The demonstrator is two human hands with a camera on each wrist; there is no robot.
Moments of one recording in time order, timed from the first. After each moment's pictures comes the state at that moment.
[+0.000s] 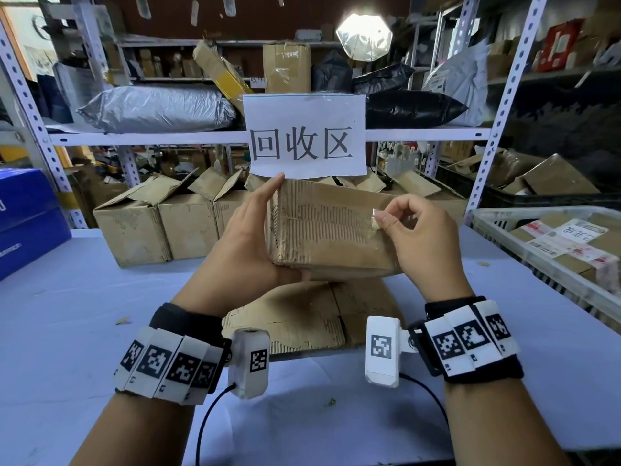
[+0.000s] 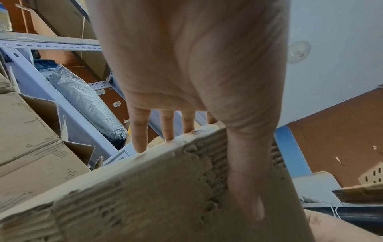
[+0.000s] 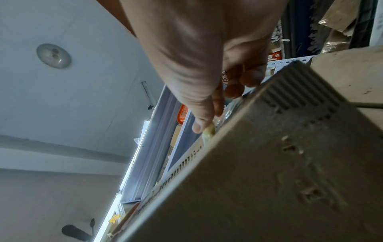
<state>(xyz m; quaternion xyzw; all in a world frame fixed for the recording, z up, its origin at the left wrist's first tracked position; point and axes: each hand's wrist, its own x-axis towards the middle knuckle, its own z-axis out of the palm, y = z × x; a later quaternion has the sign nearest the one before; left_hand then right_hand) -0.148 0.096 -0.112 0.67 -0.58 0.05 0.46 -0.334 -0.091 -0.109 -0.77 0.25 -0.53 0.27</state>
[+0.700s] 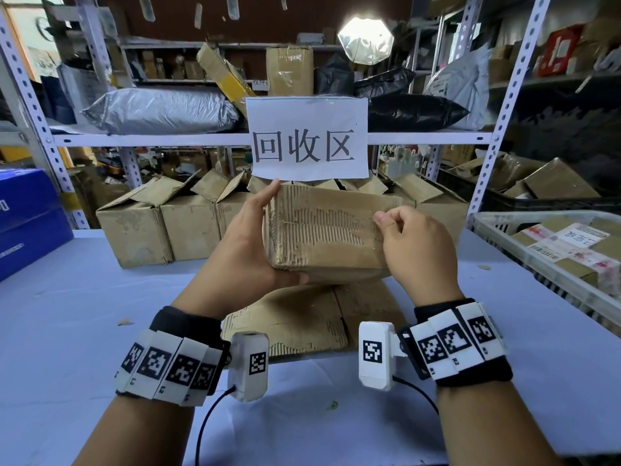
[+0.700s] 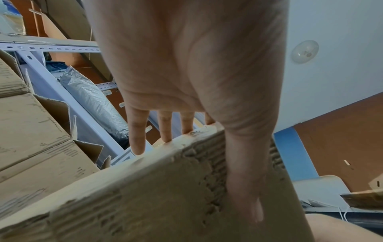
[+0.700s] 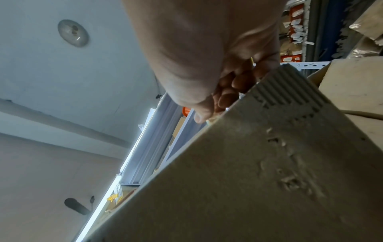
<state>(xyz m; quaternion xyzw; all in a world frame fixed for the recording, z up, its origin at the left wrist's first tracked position) -0.144 0.099 -0.115 0.68 -0.56 0.01 0.47 -0.327 -0.081 -0.107 -0.81 0.34 -0.45 0.16</state>
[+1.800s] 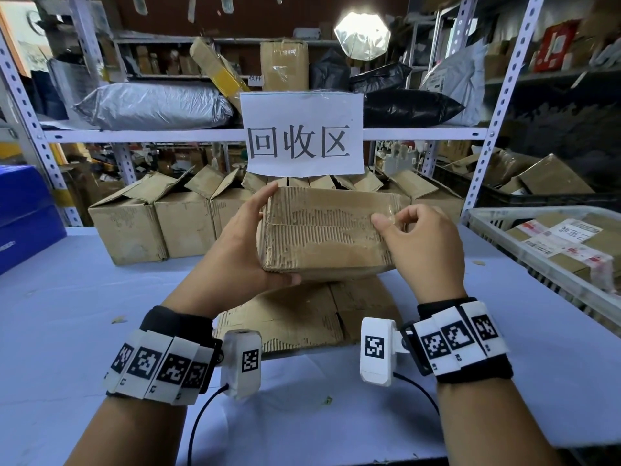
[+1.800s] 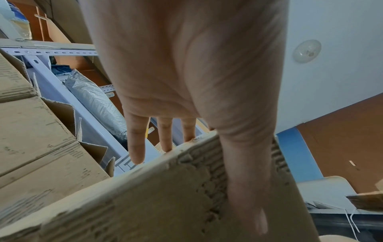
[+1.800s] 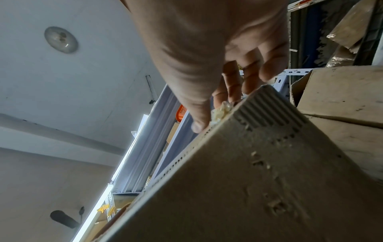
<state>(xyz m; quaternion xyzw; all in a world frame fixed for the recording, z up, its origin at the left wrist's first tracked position) -0.144 0.101 -0.118 0.68 -0.58 0.02 0.44 -0.339 -0.083 -0.110 -0.77 0.39 -0.48 0.19</state>
